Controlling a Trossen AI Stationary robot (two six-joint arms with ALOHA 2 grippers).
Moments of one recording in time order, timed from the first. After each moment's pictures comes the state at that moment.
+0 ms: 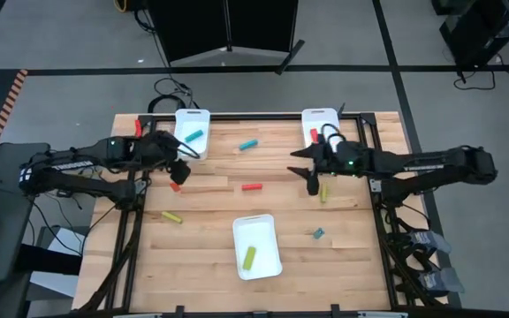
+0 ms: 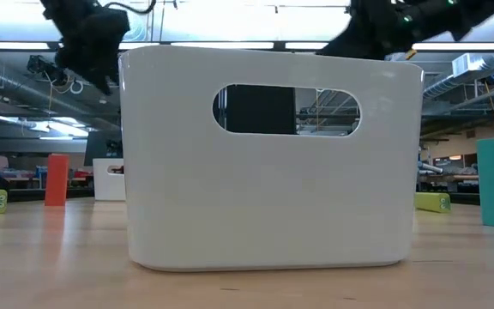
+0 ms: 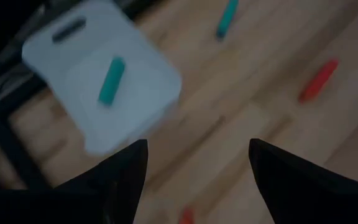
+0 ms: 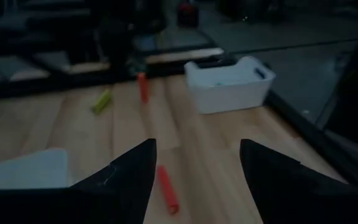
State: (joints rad) left arm 0.16 0.91 0.96 -1.07 -0.40 -0.56; right arm -0.12 1.02 0.60 0.14 0.11 0.07
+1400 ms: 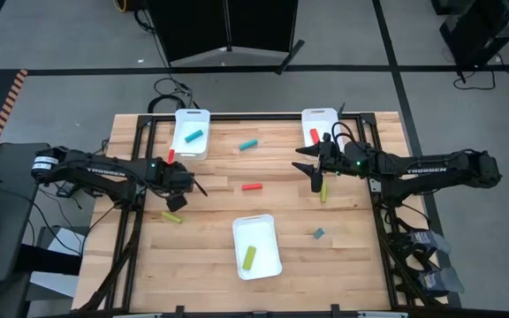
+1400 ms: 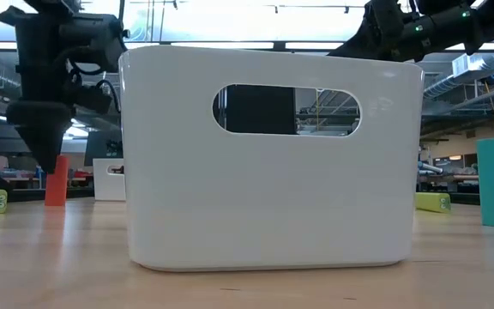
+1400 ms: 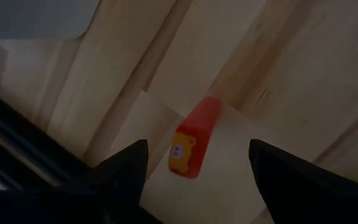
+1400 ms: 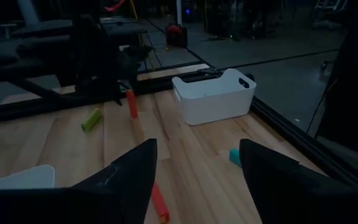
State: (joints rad) left arm 0.02 1.13 0.65 -1.07 -0.28 -0.53; right arm -0.16 0.95 0.49 0.25 0.13 0.10
